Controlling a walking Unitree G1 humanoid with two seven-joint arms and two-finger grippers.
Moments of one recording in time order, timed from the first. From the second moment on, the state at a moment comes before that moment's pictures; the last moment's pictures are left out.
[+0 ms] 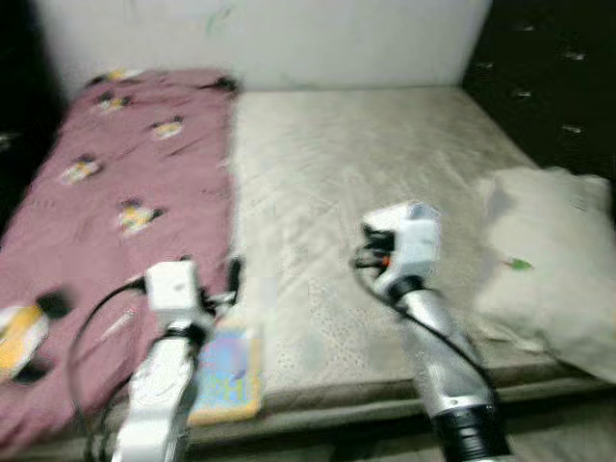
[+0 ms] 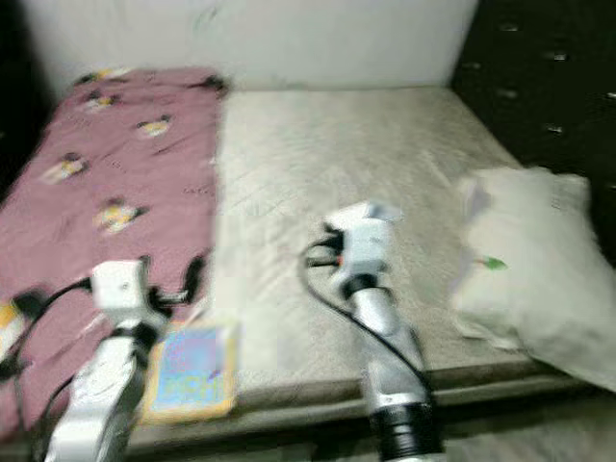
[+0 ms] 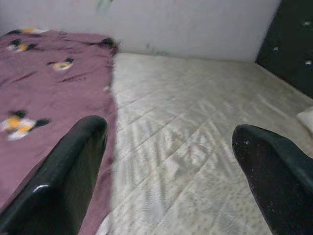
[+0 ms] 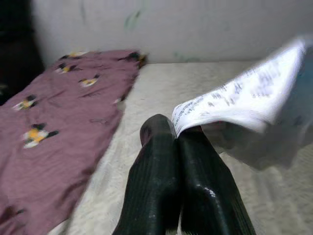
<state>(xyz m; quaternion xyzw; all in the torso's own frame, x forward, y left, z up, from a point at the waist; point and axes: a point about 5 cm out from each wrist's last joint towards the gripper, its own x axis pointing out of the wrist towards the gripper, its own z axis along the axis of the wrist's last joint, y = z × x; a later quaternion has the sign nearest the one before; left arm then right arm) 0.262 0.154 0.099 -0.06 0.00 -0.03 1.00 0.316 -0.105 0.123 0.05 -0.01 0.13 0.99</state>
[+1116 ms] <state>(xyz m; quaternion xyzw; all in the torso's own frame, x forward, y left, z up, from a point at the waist) 0.267 0.139 0.100 -0.09 0.01 -0.02 1.00 0.316 -0.133 0.116 0.01 0.00 0.09 1.00</state>
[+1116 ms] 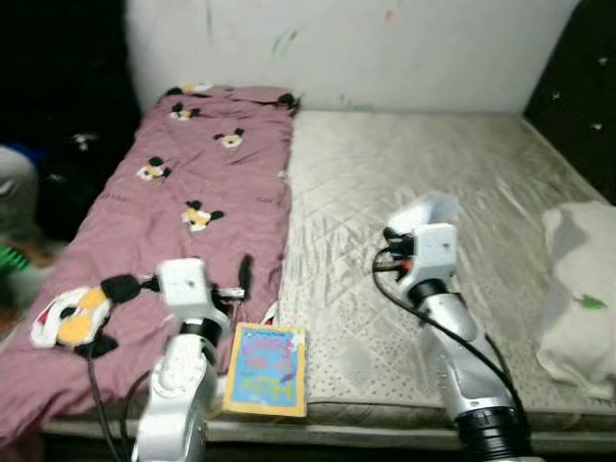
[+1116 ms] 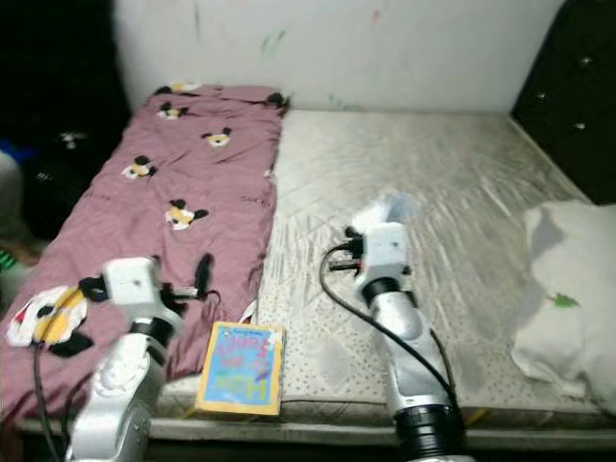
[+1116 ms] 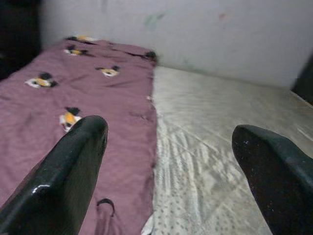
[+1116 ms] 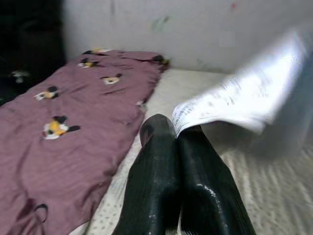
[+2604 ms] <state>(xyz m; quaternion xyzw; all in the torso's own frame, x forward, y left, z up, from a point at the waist) 0.269 0.165 0.102 -0.05 0.00 0.02 1.00 0.312 -0.109 0.108 0.03 0.02 0.13 0.99</state>
